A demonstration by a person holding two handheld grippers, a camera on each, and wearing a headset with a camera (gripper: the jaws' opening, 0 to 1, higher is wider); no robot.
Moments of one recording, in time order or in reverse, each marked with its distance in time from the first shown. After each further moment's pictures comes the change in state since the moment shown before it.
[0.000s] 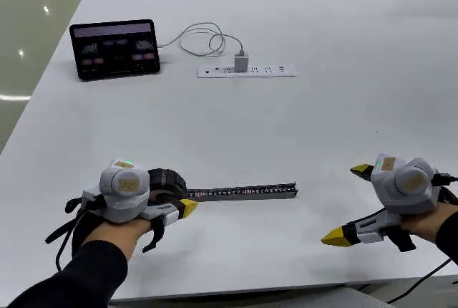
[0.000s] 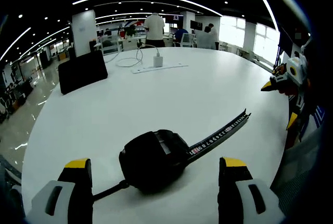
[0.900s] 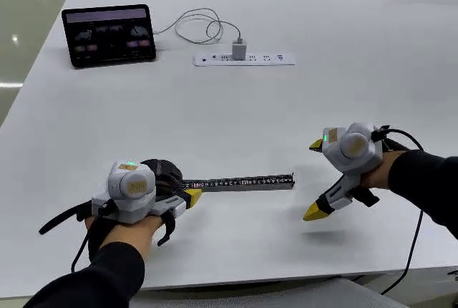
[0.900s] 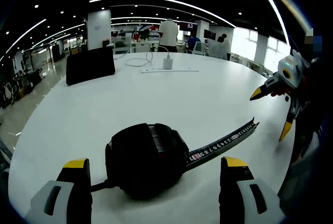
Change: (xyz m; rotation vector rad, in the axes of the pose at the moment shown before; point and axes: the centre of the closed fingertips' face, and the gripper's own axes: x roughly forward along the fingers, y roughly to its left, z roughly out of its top) left arm 0.022 -0.011 -0.011 -0.086 -0.032 0.025; right arm 0.058 -0.012 0.023 -0.275 0.148 0.188
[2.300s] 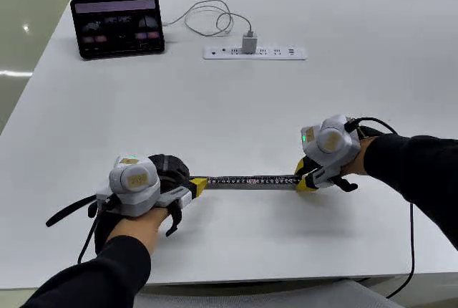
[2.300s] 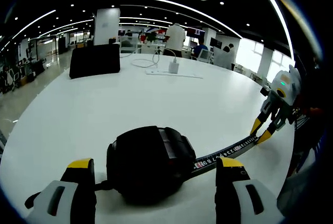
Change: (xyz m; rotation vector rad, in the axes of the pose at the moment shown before) left arm 0.009 0.007 0.001 -0.104 -0.027 0.000; right arm 0.034 -0.002 0.001 -0.145 0.113 0.123
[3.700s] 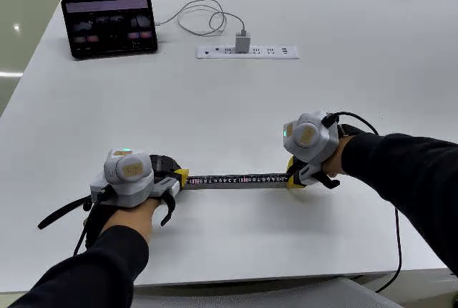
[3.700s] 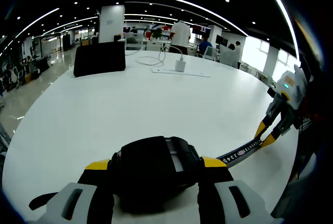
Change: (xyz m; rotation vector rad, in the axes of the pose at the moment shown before) left arm 0.002 0.005 0.006 -0.017 0.036 0.041; right arm 0.004 -0.002 0.004 0.096 0.080 -0.018
